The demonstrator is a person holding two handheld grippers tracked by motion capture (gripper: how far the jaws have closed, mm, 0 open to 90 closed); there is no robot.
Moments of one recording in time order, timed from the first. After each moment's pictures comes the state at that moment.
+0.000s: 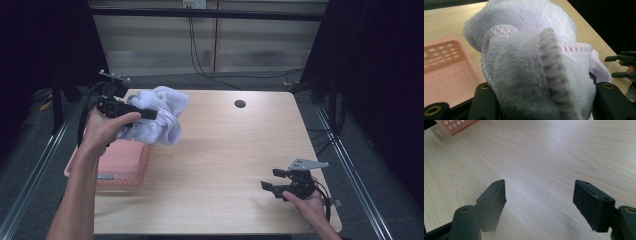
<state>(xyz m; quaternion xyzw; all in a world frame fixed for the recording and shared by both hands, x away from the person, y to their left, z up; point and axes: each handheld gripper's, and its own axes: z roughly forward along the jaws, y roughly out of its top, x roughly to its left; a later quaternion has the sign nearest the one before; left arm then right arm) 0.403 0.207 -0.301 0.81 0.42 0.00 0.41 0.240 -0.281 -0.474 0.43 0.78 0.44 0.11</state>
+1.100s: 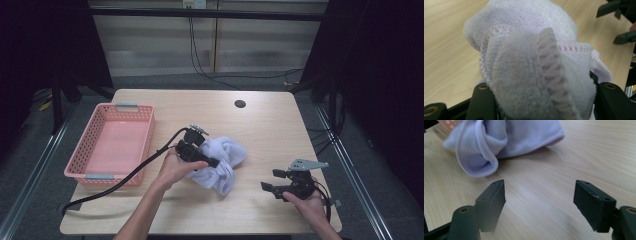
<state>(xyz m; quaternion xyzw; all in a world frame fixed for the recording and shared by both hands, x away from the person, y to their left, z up) 0.360 0.048 -0.437 0.89 0.30 -0.06 0.34 0.239 -0.281 -0.474 0.43 0.78 0.44 0.10</state>
